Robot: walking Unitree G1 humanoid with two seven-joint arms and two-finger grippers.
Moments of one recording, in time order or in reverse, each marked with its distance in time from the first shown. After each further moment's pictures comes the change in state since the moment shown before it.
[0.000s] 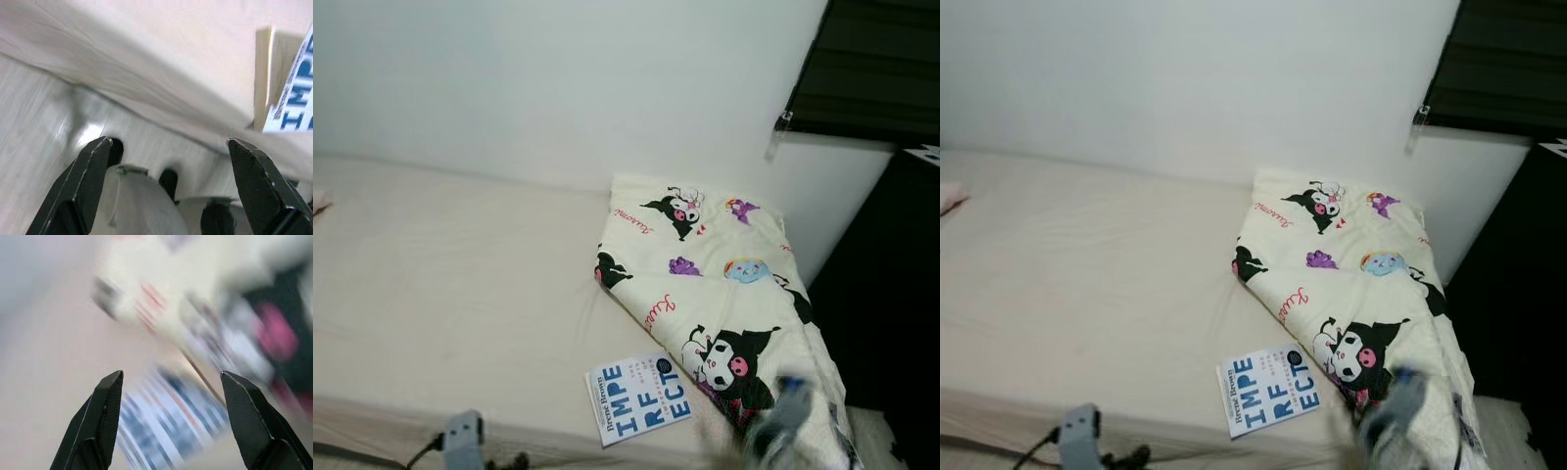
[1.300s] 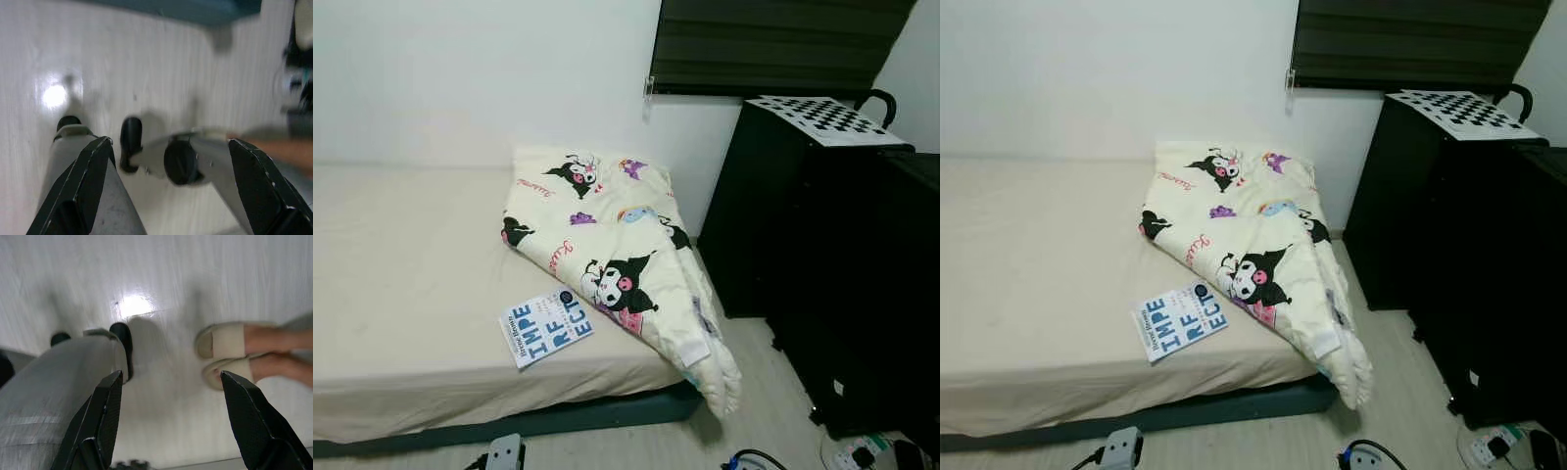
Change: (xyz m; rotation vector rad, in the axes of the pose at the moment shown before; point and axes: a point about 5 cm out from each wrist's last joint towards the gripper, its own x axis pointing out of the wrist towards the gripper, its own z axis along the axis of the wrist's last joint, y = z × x) left arm -0.007 -0.034 -0.052 0.132 0.205 -0.155; right arm -0.092 -0.053 -0.151 -0.531 0.730 -0.366
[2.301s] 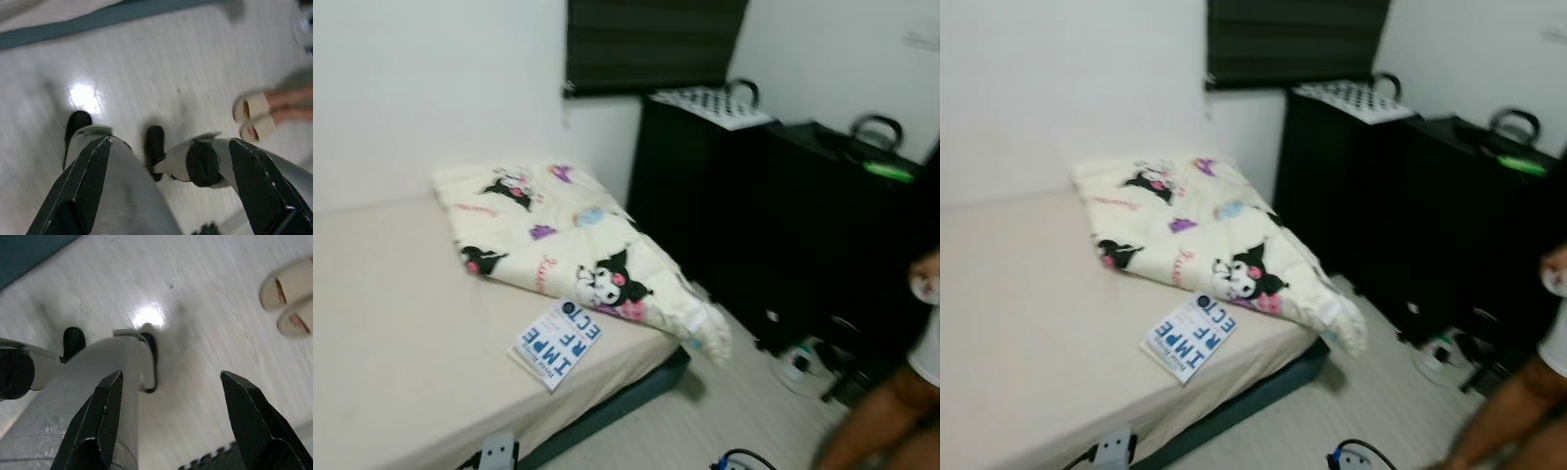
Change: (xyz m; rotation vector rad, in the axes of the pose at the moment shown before) left arm 0.000 0.001 0.001 -0.002 -0.003 0.008; right arm 0.001 0.008 0.006 0.006 -0.019 0.037
